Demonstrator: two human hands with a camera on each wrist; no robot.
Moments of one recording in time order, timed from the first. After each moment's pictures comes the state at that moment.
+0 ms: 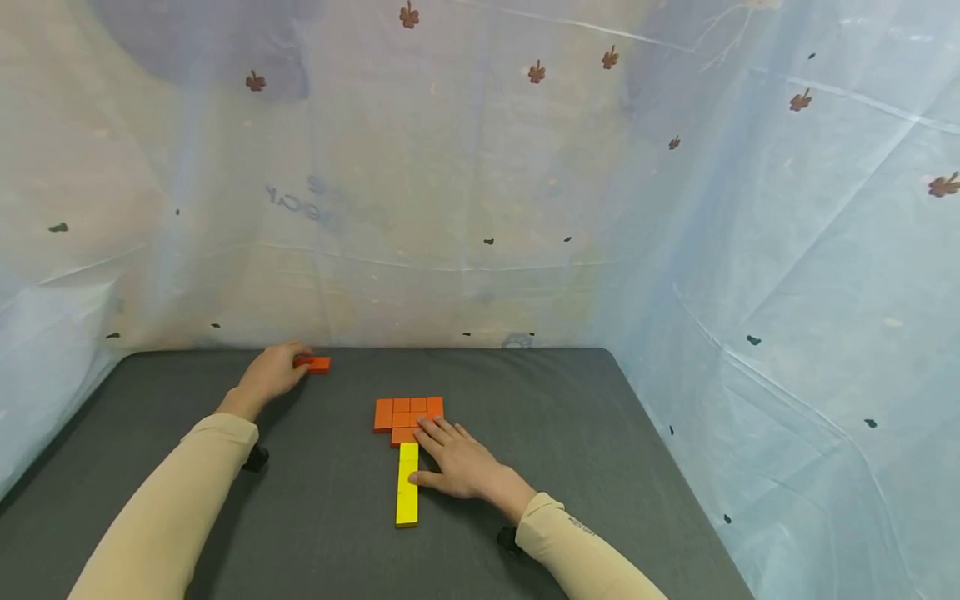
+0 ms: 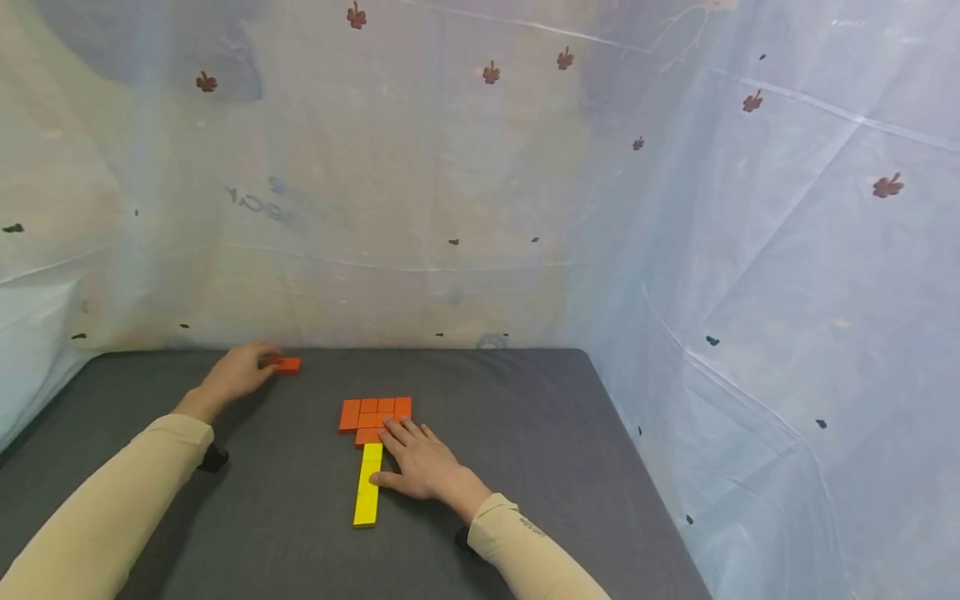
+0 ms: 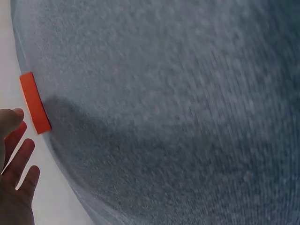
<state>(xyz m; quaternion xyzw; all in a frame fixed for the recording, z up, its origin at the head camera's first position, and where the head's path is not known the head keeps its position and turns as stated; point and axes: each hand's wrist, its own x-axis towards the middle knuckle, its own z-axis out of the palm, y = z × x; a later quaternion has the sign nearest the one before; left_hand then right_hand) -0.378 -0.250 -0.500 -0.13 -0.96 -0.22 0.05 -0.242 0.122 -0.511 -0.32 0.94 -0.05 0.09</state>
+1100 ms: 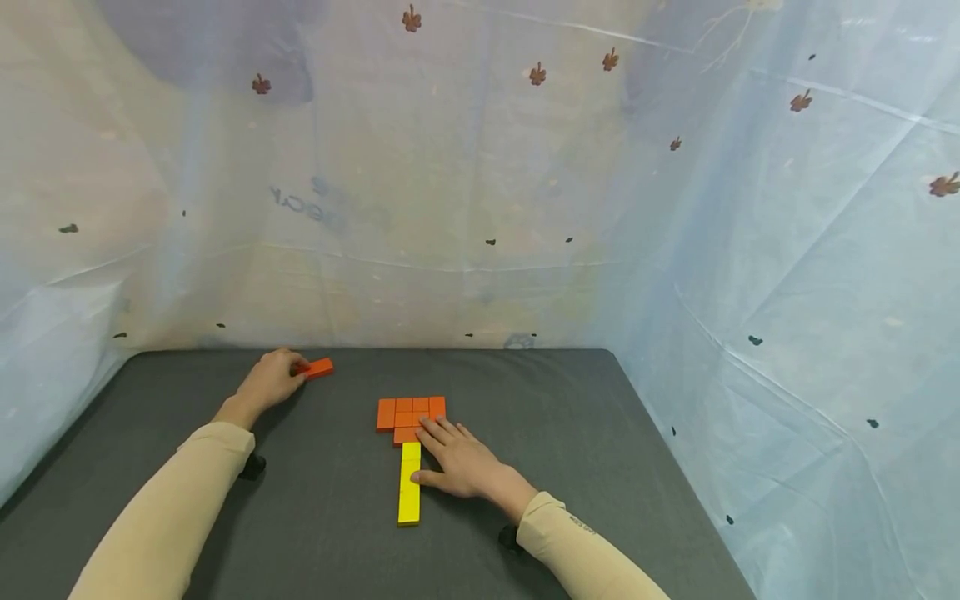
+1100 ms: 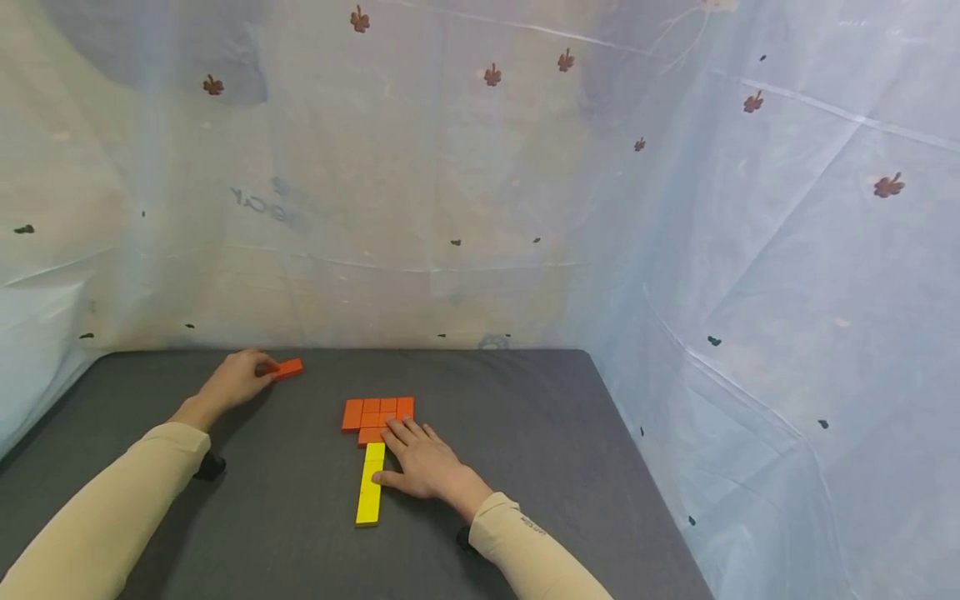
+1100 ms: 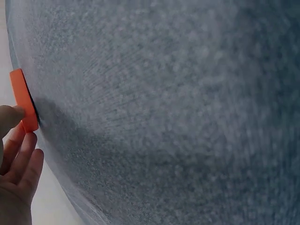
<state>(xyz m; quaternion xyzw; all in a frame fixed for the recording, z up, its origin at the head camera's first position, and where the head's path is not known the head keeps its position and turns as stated) -0.371 -0.260 -0.513 -0.13 -0.96 -0.23 0.06 -0.240 0.122 -0.509 -0.32 0.94 -0.04 0.09</state>
